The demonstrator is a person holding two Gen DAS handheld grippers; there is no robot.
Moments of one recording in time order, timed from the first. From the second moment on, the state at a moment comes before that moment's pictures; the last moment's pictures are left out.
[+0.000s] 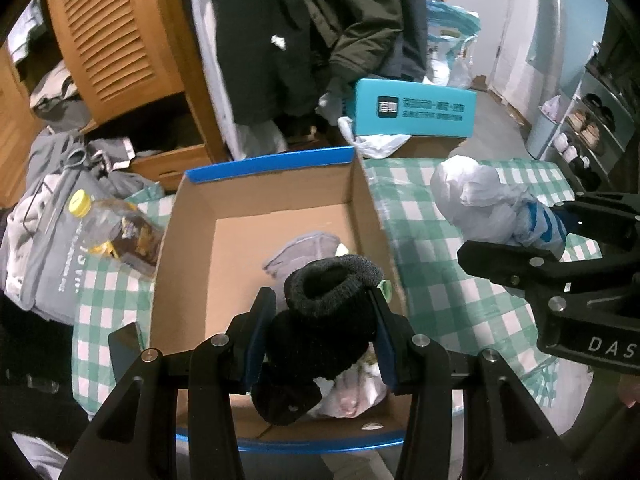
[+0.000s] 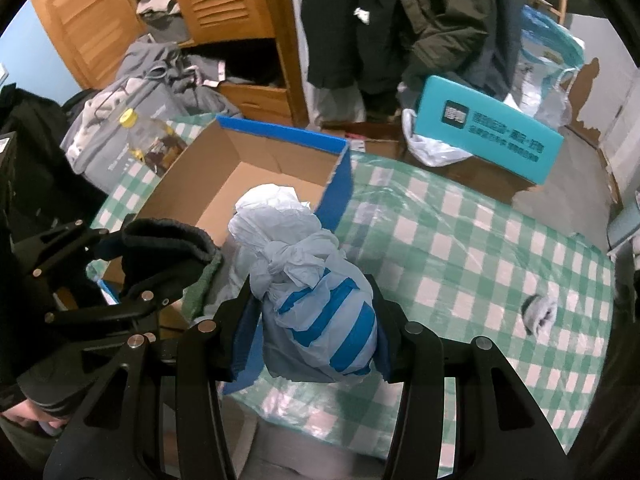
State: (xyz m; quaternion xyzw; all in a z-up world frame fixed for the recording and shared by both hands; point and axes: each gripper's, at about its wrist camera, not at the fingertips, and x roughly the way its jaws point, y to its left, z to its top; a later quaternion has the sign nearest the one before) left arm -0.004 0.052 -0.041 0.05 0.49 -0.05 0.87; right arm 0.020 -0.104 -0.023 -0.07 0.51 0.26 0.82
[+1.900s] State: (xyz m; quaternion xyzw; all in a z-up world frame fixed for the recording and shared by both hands) left arm 0.010 0.088 -0.053 0.02 0.50 0.01 0.86; right arm 0.047 -0.096 -0.034 -0.03 0.52 0.25 0.81
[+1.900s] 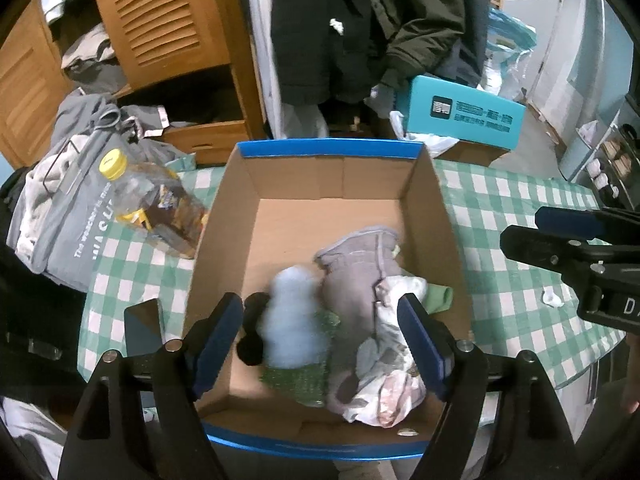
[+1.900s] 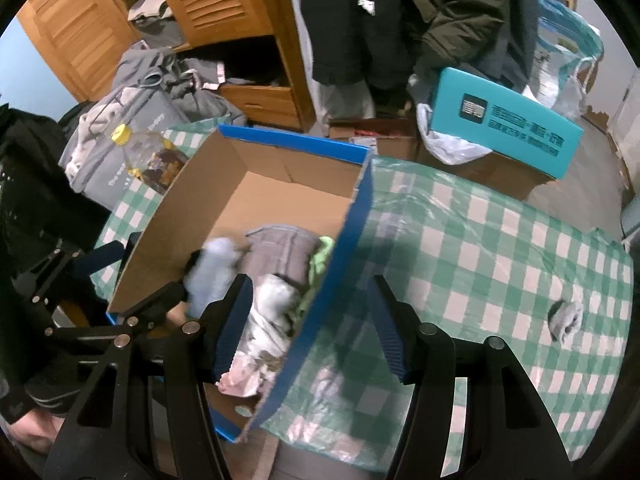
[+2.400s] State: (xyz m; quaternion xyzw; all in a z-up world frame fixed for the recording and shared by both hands) left arm 0.015 0.038 -0.051 0.05 0.50 -0.01 0.86; right arm 0.046 -0.161 -0.037 -0.01 0.52 0.21 0.83
